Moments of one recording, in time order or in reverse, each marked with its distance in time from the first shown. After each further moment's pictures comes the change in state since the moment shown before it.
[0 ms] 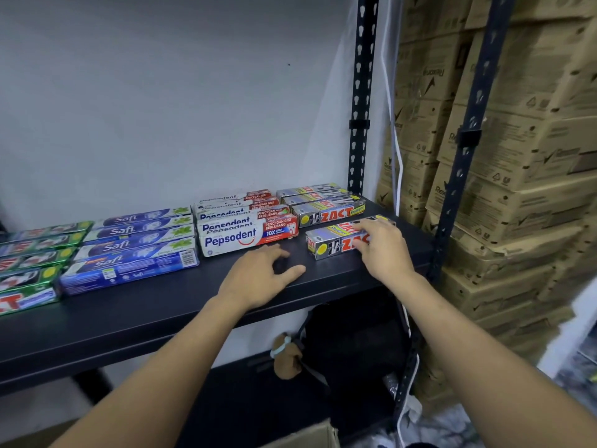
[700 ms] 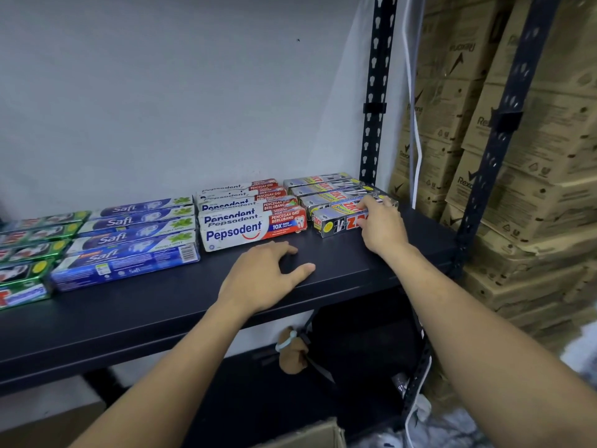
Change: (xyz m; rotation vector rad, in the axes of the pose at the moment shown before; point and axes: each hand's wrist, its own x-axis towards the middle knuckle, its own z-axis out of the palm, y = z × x) left_hand 0.001 -0.001 0.005 -0.015 0.043 -0.030; right_hand 0.056 -0.008 0.034 -0.032 -0.106 0.124
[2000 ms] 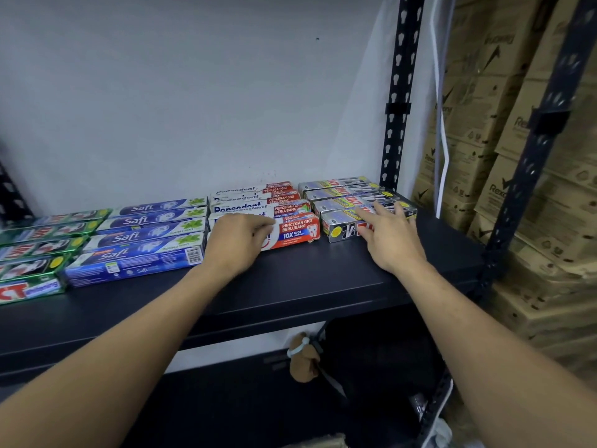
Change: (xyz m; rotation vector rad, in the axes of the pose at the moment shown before) left_hand 0.049 -0.041 -0.027 0.068 0.300 -0.051; right_hand 0.010 0.008 0.010 -0.236 -0.069 -0.251
